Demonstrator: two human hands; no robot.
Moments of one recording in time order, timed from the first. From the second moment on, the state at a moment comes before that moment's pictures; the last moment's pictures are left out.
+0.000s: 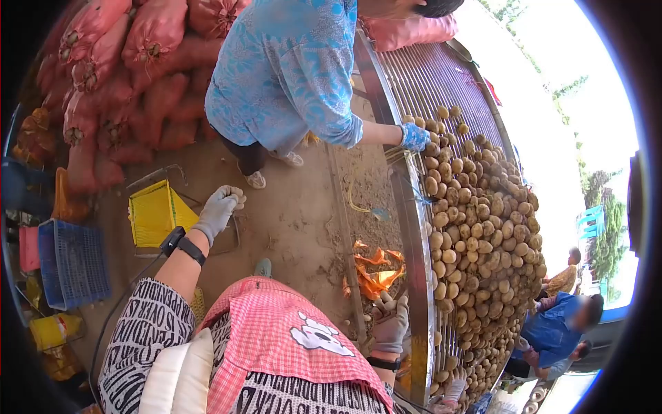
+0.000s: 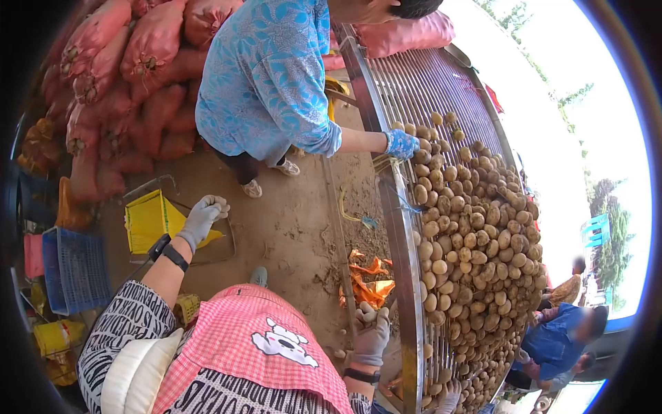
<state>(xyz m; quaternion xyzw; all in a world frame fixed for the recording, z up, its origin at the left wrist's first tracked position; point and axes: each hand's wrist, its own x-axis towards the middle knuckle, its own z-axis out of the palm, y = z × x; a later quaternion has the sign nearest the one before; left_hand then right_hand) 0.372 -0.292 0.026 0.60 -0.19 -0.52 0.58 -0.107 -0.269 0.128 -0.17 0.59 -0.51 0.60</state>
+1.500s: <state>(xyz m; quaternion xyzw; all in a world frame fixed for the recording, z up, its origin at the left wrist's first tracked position) 0.331 -0.534 0.064 0.62 -0.31 -0.56 0.44 -0.093 -0.454 0.152 -0.26 0.65 -0.54 0.46</state>
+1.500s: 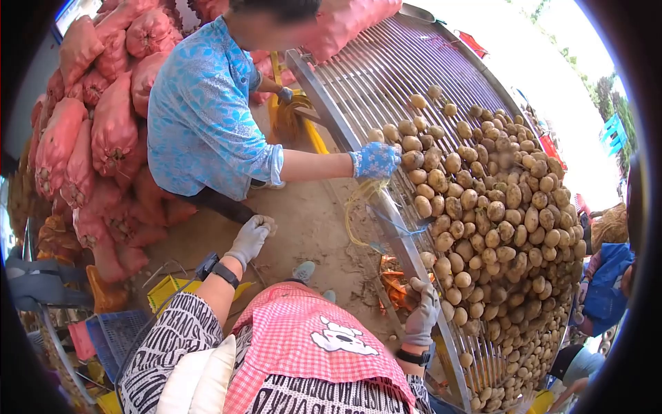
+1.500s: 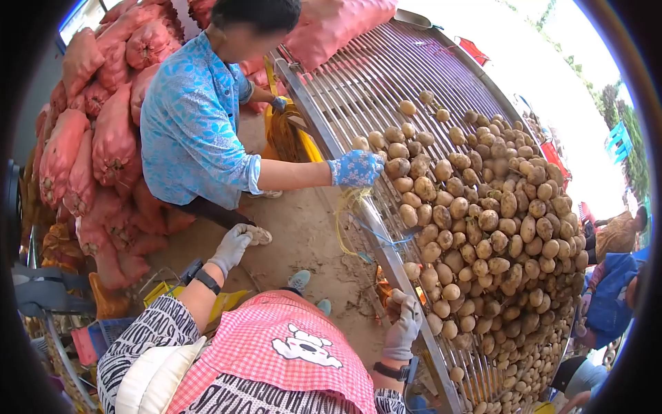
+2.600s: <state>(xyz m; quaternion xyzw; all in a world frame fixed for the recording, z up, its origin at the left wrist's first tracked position) 0.291 -0.499 0.171 0.56 -0.75 0.01 0.36 -0.016 -0.516 0.128 -0.37 0.52 -0.39 0.66</state>
